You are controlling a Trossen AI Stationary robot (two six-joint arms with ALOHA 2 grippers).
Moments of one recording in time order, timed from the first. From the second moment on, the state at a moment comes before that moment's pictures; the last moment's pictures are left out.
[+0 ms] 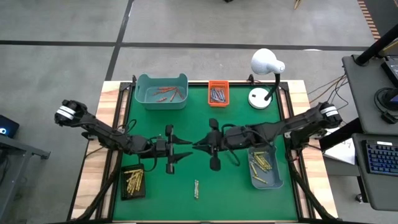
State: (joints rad) left arm -0.40 1.35 0.59 0.95 -0.44 0.10; right arm 0.24 1.58 1.25 0.08 0.19 0.07
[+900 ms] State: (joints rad) left arm -0.41 1.34 0.58 0.86 -0.46 0.06; right arm 0.47 1.56 1.28 -1.31 0.03 1.02
